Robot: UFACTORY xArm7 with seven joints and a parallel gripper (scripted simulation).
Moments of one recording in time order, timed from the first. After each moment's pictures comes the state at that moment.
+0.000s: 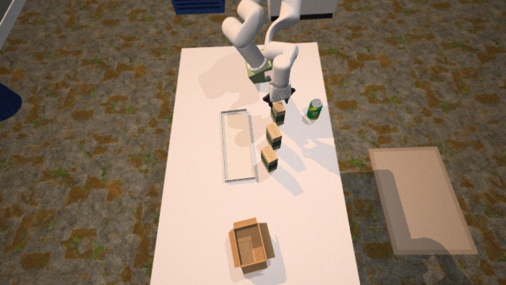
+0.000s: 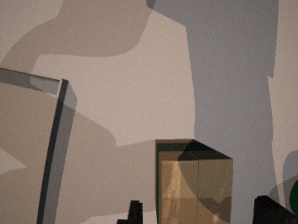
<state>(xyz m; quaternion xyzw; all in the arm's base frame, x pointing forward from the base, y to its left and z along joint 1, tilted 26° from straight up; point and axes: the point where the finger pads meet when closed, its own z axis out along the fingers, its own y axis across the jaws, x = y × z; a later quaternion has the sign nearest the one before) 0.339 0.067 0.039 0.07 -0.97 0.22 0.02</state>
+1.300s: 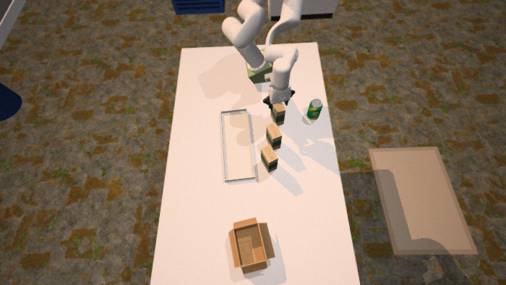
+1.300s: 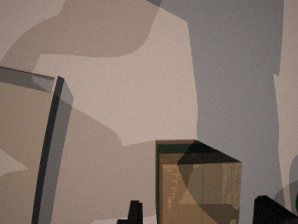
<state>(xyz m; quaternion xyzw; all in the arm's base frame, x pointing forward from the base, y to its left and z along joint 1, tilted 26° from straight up) 0.339 0.060 0.025 0.07 -0.97 0.22 0.02</state>
